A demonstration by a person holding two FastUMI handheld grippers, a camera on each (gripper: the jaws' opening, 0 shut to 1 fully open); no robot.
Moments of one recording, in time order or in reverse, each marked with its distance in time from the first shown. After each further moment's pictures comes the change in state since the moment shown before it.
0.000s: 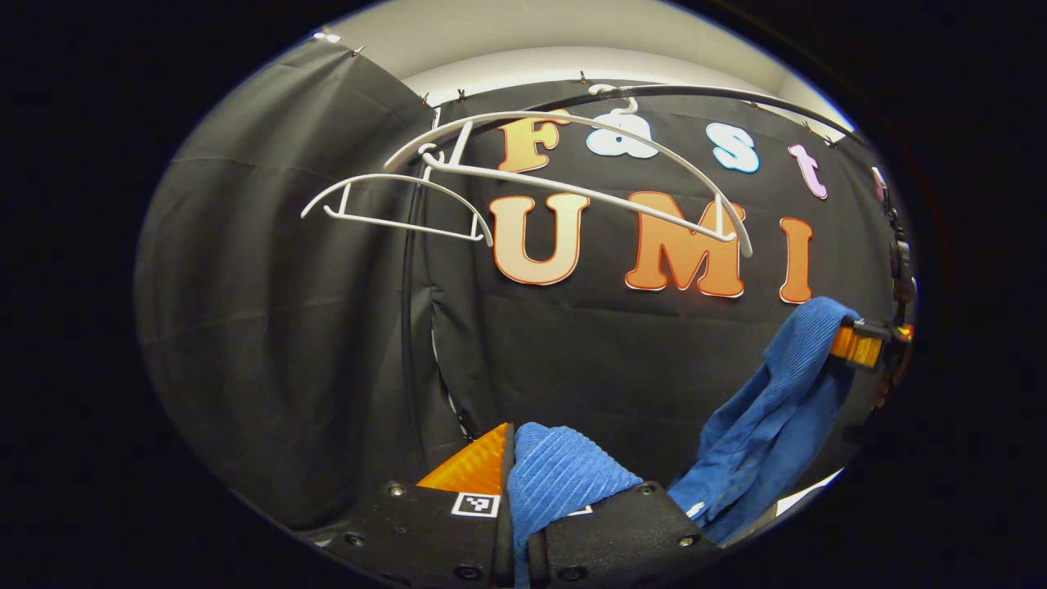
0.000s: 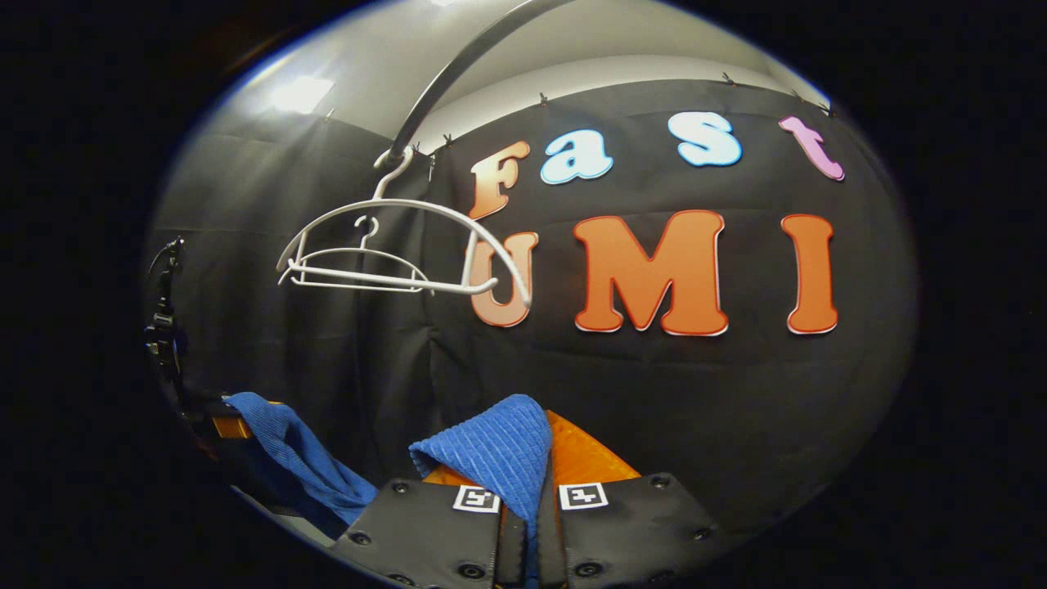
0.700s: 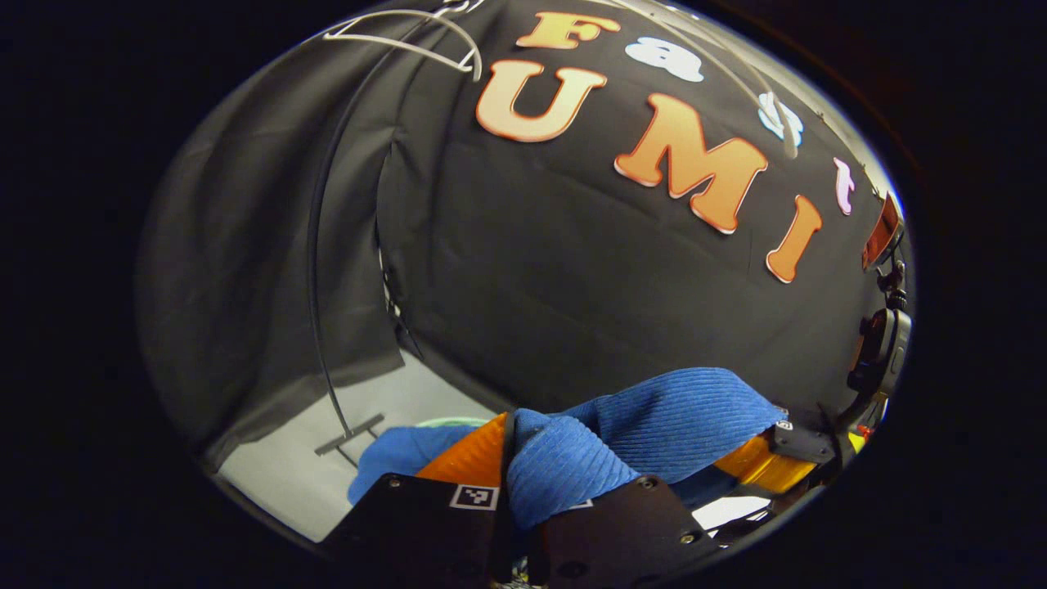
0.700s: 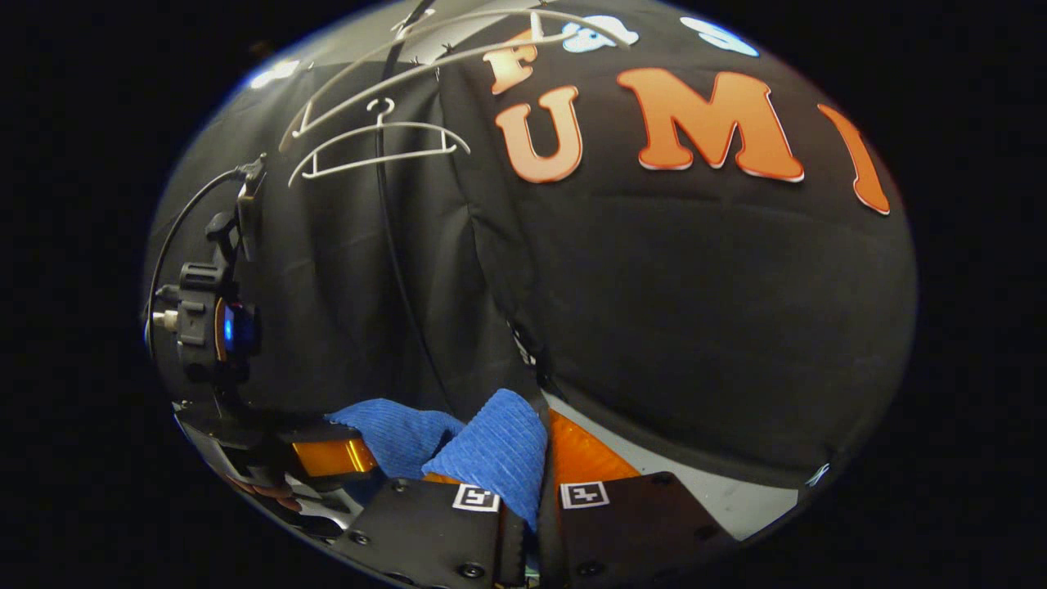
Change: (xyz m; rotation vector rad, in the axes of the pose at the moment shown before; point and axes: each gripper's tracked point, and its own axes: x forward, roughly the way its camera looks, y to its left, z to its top) left arm 0.039 -0.082 -0.177 -0.285 0.503 -0.164; right arm 0.025 0.071 -0.205 0.132 0.488 0.101
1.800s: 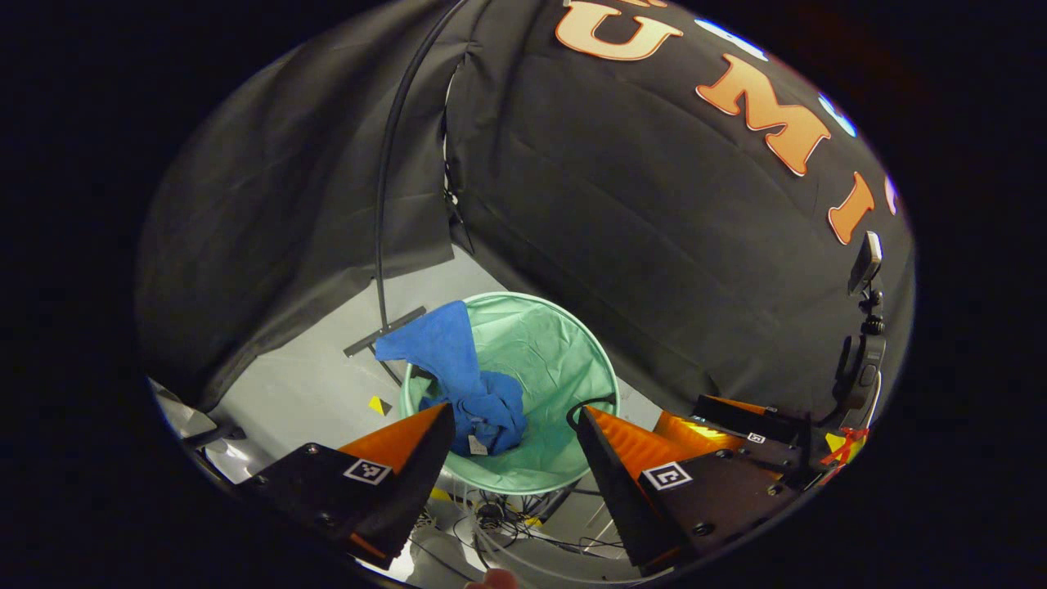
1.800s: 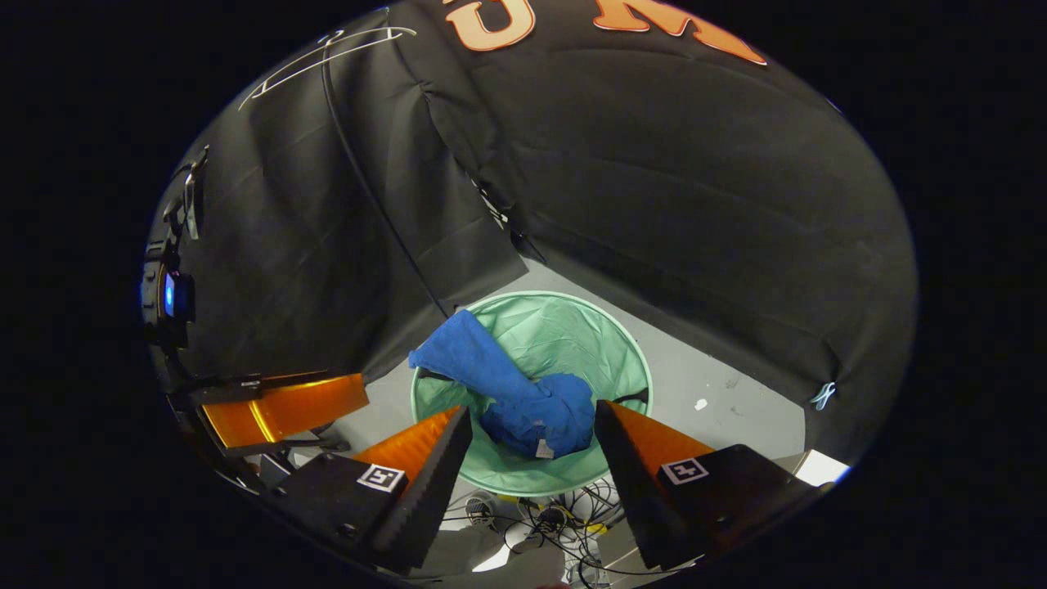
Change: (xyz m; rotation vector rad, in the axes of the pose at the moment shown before) left arm -0.029 0.066 -0.132 -0.099 0.246 0.155; right arm 0.005 -0.029 -0.180 0.088 0.400 -0.091
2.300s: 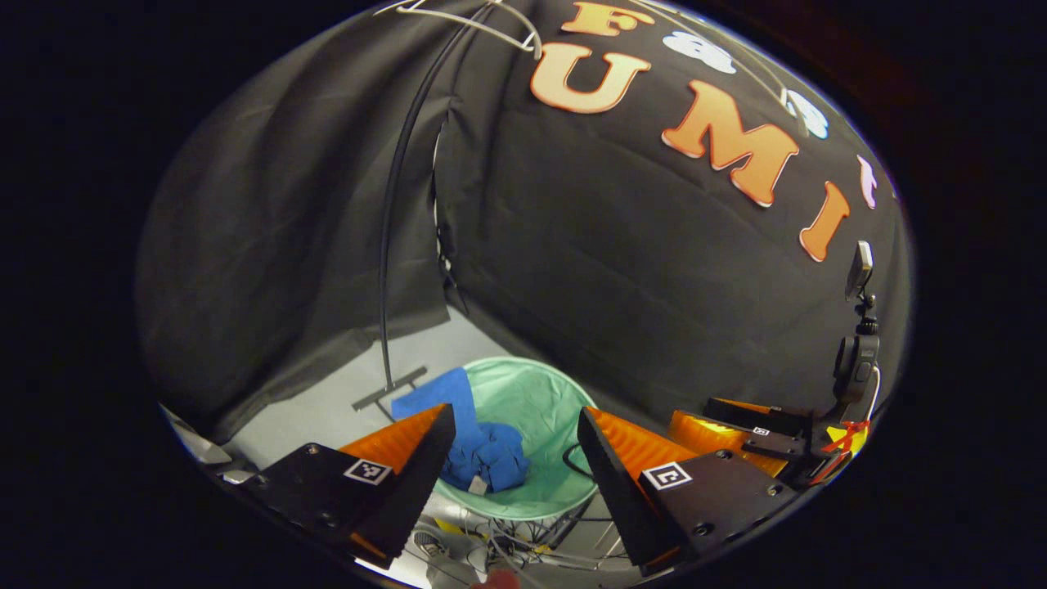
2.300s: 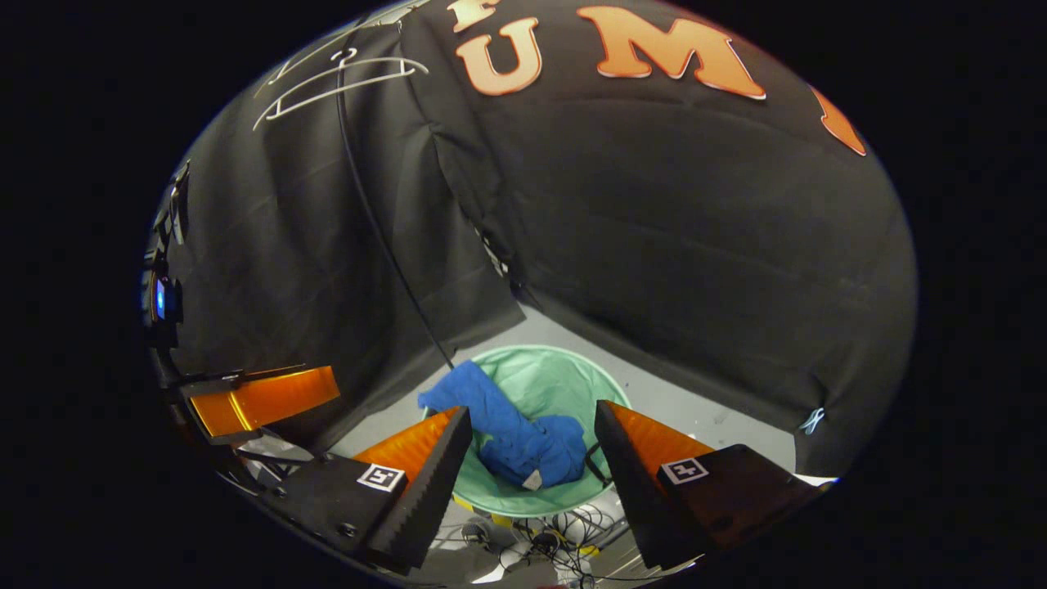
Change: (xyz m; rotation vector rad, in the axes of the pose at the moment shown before) left arm -0.076 -0.019 0.082 0.063 -0.249 -0.026; right arm -0.066 0.007 0.083 -0.016 -0.206 -0.008
